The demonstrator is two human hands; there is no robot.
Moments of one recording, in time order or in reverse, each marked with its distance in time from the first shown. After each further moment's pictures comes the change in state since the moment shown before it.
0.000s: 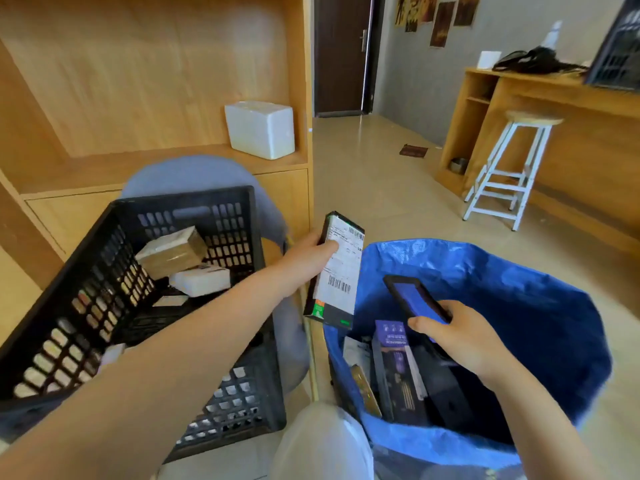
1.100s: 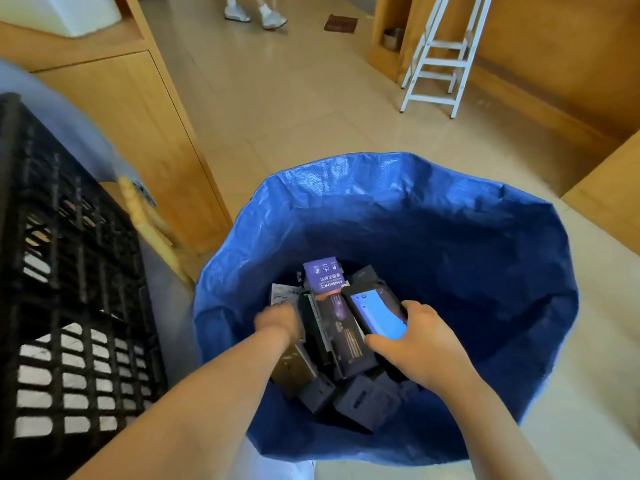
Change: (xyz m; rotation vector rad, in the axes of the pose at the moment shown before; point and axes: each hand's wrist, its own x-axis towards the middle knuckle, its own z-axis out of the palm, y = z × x) left_hand 0.096 -0.215 0.244 1.004 -0.503 -0.330; right_hand 0.075 0.144 0.020 -0.266 -0.056 0.340
